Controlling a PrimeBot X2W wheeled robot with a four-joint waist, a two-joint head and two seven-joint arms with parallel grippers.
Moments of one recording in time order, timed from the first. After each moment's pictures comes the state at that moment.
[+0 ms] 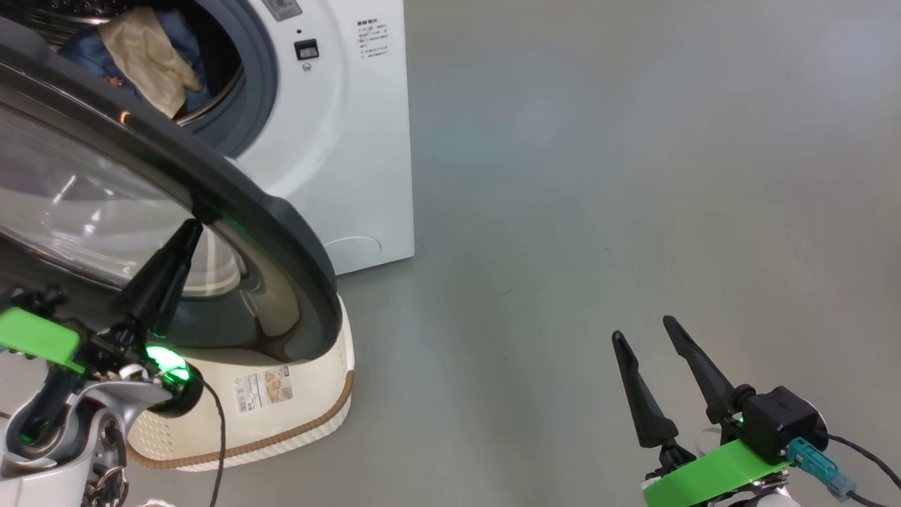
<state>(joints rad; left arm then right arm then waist) -0.43 0.21 0.00 0.30 -1.96 -0.08 0.63 -0.05 -0.06 0.11 0.04 0.20 0.13 -0.23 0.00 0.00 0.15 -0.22</state>
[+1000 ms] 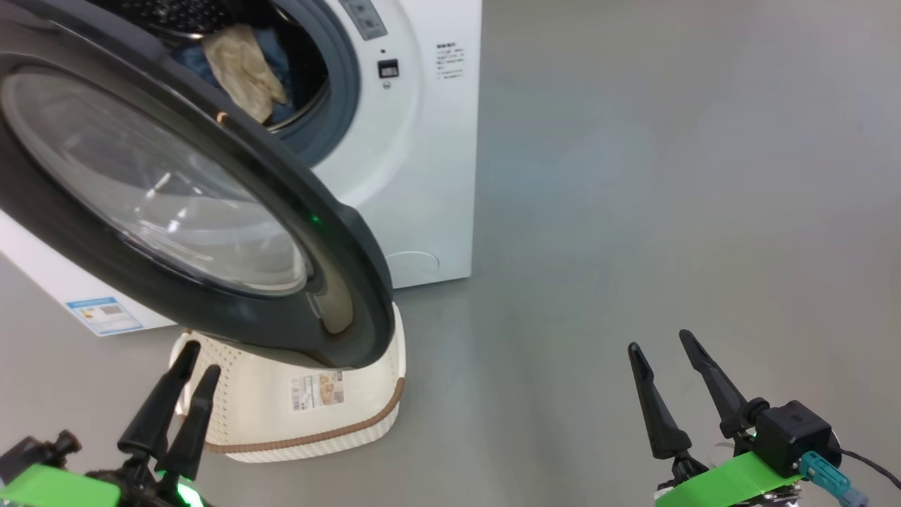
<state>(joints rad) -0.03 0.09 0.09 0.02 -1.78 -0.12 0.51 -0.02 -0.06 0.08 0.05 0.19 0.13 -0.25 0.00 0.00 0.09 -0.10</state>
